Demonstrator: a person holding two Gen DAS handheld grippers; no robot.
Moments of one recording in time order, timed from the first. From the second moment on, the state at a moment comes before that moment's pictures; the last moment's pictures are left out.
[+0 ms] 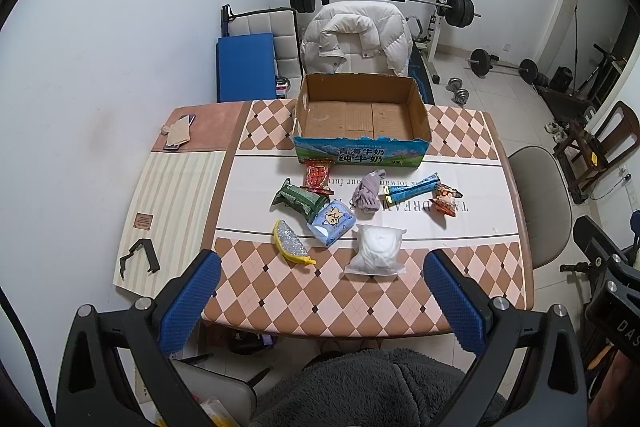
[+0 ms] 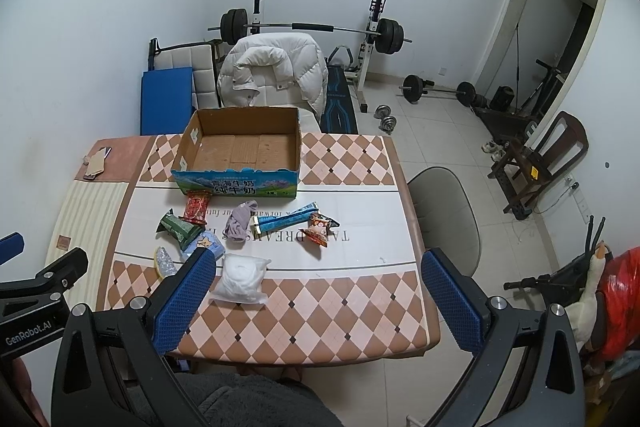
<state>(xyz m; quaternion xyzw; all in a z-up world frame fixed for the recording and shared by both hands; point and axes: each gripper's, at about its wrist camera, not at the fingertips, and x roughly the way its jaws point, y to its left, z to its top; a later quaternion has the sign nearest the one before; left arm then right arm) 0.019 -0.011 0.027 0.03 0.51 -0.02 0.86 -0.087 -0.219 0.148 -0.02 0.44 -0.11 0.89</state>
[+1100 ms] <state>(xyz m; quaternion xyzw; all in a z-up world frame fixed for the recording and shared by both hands) 0.133 0.020 -0.093 0.15 0.54 0.05 0.82 0.041 -0.223 -0.025 0.05 0.60 -0.06 0.80</state>
